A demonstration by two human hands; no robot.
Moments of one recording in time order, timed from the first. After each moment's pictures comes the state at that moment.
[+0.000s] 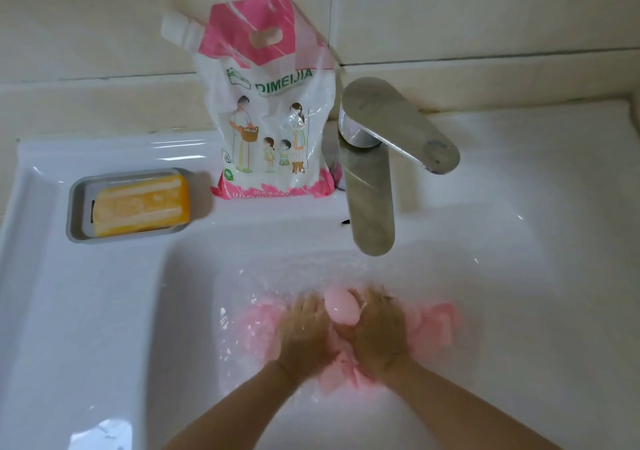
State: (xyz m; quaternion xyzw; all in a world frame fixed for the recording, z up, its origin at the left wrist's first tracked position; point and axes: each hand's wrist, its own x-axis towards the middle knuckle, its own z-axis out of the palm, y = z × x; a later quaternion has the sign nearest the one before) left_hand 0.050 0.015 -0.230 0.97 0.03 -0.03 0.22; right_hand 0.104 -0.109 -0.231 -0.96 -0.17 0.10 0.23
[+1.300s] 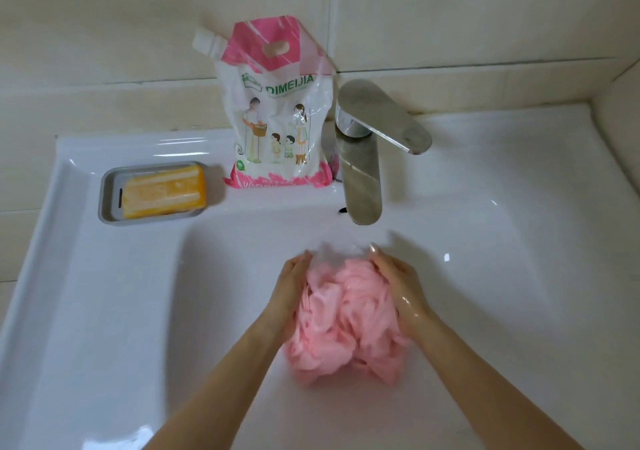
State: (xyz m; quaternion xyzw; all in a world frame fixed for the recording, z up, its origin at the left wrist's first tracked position) left_hand 0.069 0.036 -0.164 0.46 0.41 -0.10 0.78; right_hand 0.129 -0.124 -0.158 -0.70 0.11 0.28 0.65
